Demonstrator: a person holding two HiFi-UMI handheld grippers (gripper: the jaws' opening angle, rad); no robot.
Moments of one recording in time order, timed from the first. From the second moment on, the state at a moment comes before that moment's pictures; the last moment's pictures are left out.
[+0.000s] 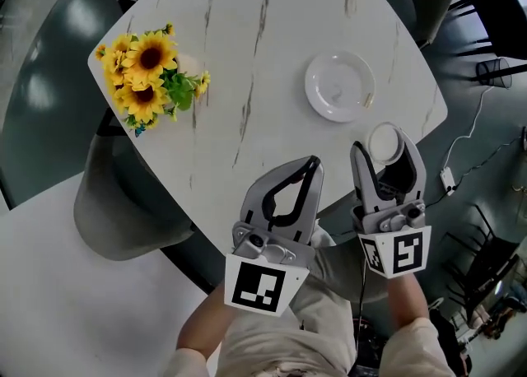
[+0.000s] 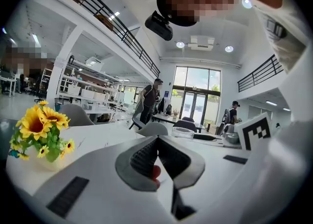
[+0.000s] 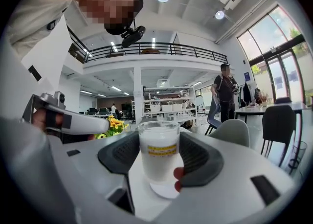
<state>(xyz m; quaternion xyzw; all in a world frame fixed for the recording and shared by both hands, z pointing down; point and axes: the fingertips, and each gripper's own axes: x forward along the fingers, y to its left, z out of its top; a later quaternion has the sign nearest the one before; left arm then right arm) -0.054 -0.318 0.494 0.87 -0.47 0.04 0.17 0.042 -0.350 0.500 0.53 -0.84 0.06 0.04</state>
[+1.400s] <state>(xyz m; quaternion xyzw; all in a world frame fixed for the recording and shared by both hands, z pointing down) -0.051 -0.333 0.572 0.87 -0.46 0.06 0.19 0.020 -0.431 0.620 0.50 -0.85 0.04 0.14</state>
